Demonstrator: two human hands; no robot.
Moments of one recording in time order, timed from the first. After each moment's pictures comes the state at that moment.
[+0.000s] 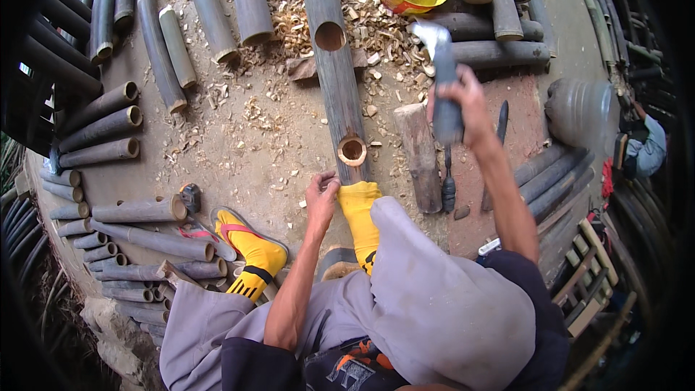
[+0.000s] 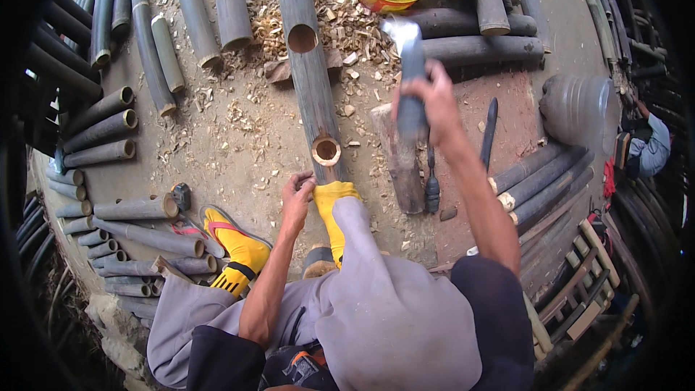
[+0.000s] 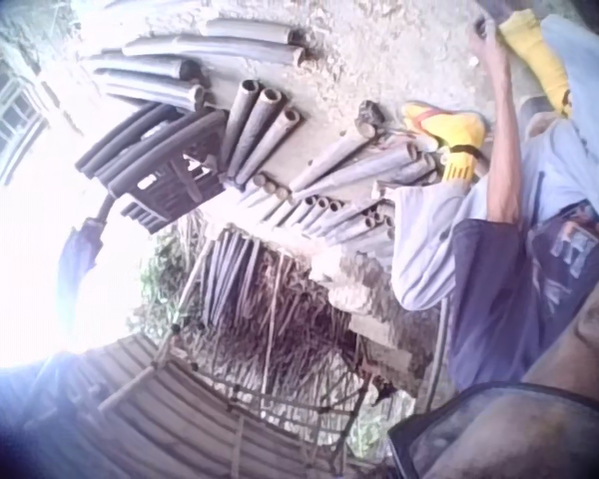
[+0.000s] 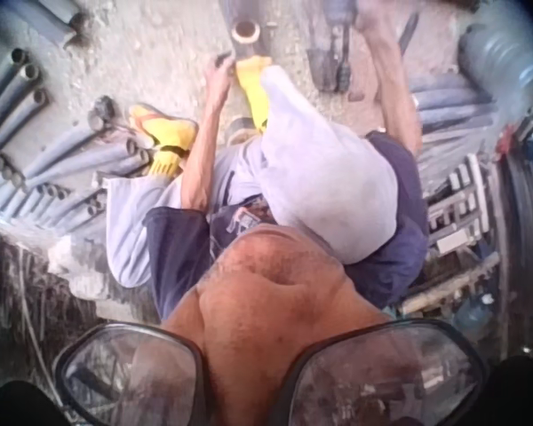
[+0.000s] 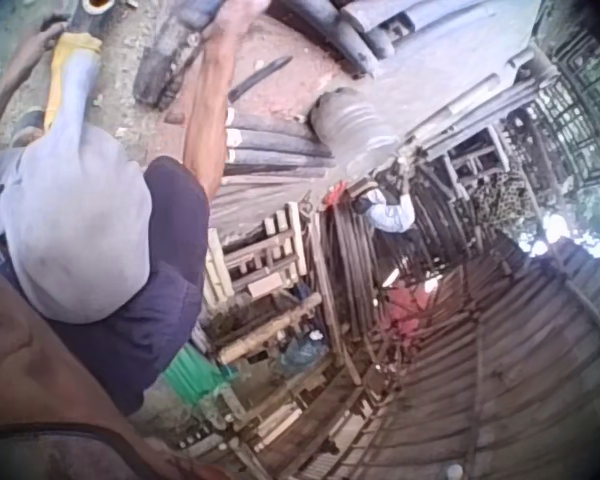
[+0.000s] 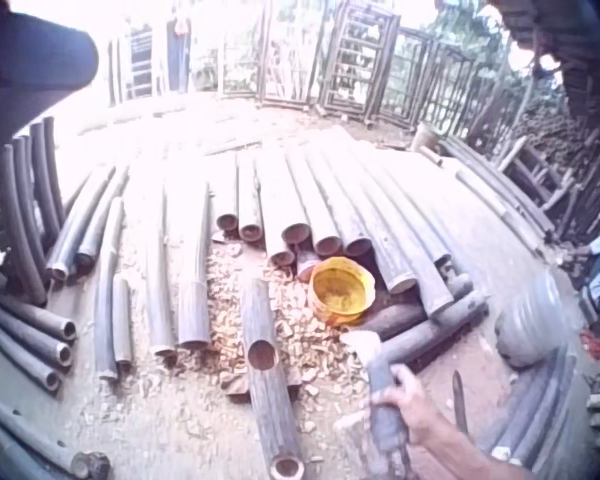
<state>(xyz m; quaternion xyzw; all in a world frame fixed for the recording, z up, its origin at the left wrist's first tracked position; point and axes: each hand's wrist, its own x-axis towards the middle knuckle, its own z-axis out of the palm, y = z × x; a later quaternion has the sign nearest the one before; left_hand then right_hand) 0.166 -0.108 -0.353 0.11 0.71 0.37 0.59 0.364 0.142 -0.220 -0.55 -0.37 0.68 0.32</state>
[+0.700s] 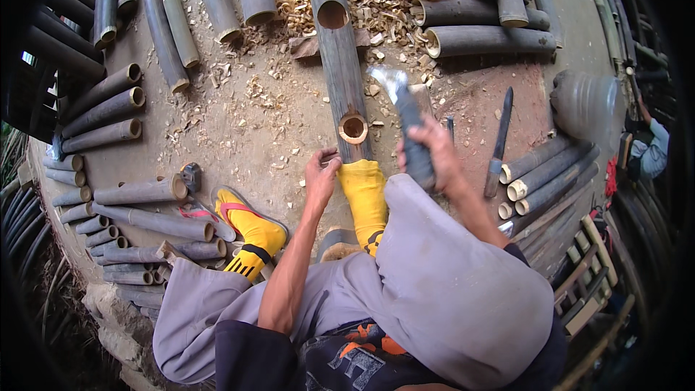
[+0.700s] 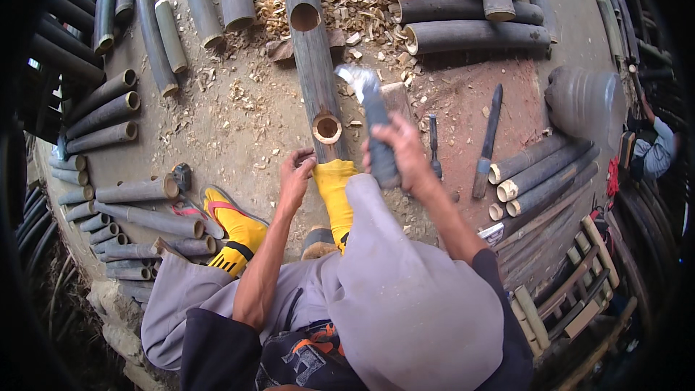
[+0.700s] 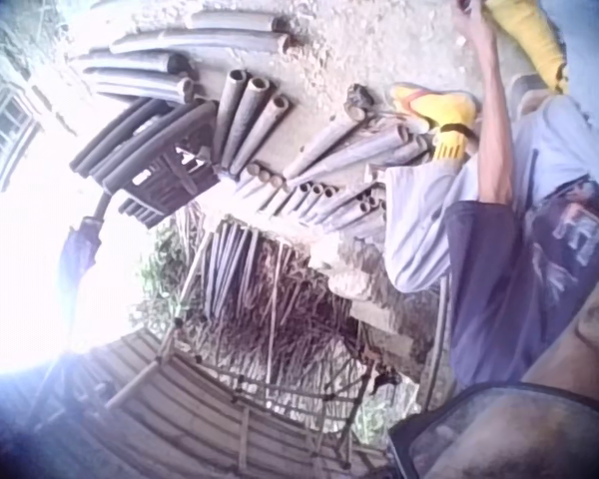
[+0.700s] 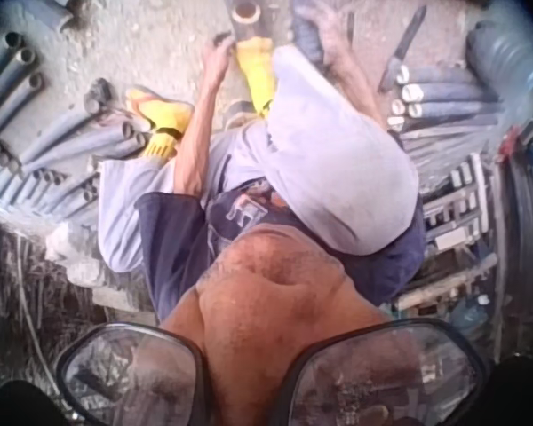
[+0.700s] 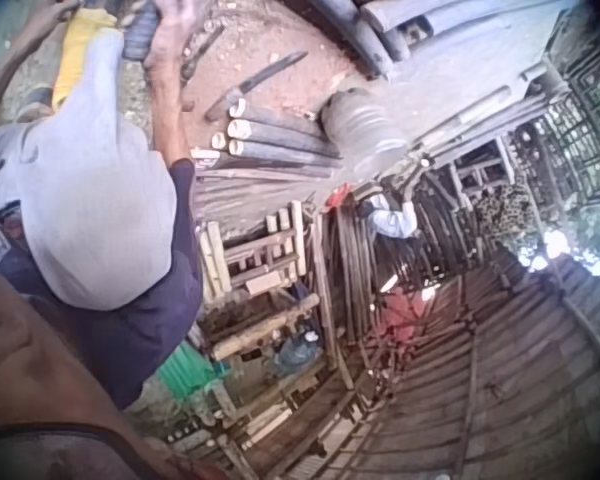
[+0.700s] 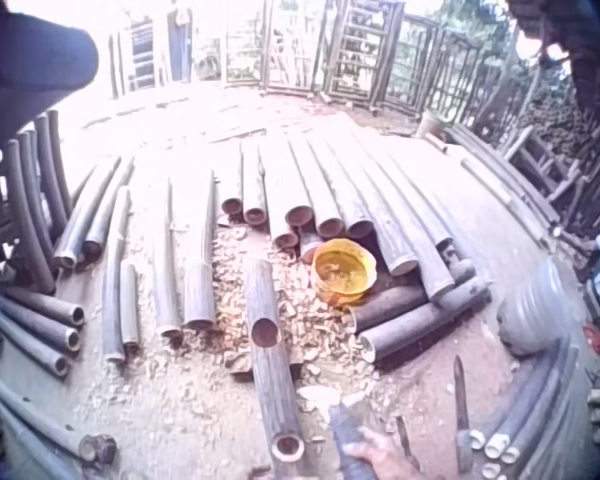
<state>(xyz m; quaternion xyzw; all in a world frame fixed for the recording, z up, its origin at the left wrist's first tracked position) 0.165 -0.100 -0.347 0.16 0.70 0.37 0.59 0.356 0.036 -0.221 -0.55 -0.22 0.77 0.23</state>
